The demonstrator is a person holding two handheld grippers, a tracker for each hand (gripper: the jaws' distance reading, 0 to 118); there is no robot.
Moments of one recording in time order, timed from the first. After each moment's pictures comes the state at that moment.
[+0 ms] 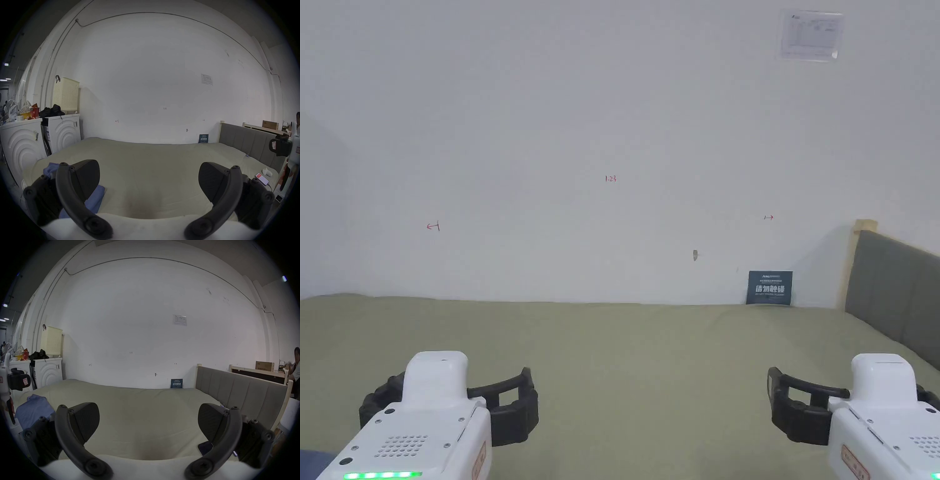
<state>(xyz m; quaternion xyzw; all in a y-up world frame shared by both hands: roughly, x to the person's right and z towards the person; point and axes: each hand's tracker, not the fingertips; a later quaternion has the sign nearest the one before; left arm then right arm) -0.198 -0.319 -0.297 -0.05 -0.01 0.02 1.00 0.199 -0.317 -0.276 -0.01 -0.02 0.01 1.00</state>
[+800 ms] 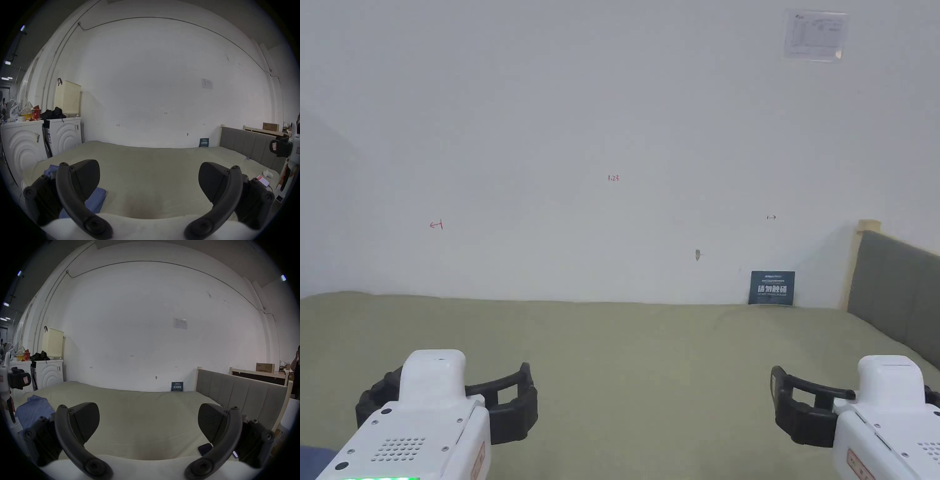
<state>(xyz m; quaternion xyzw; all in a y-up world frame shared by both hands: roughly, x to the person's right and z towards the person) -0.203 -0.320 -0.295 -0.03 0.00 0.02 1.00 0.197 -0.316 -0.269 0.00 -0.02 0.02 1.00</state>
